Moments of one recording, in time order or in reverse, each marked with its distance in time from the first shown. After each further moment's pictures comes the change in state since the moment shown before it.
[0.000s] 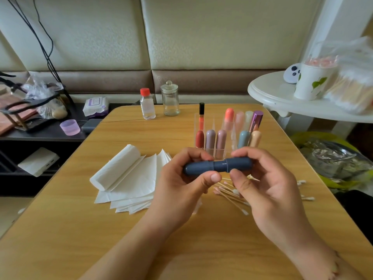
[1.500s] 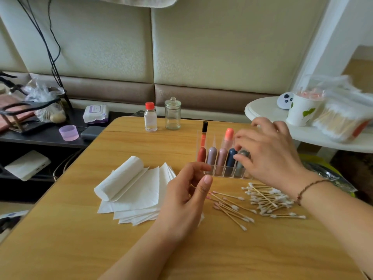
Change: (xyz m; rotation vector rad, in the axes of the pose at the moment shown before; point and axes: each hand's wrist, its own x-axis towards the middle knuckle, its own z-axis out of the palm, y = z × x) left_hand 0.001 -0.003 -0.001 0.198 0.091 0.010; right_hand 0.110 -0.005 -0.041 -1.629 -0.229 -0.499
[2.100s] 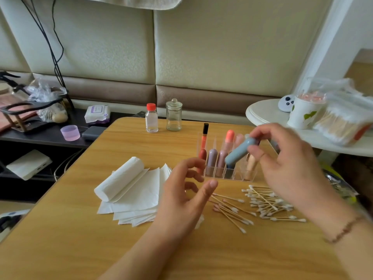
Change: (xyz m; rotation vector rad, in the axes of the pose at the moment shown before) left_hand 0.001 0.000 -0.002 0.081 0.069 0.031; right_hand -0.022 -0.021 -0.041 0.694 0.189 0.329
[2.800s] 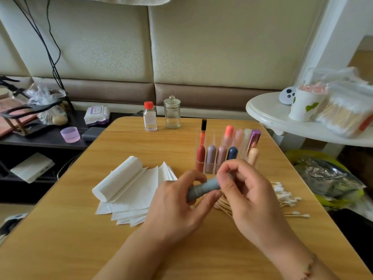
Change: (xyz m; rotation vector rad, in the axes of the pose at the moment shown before) left_hand -0.002 -0.002 -0.013 0.398 -0.113 0.207; right_hand -0.058 -0.028 0.051 0.609 -0.078 0.140
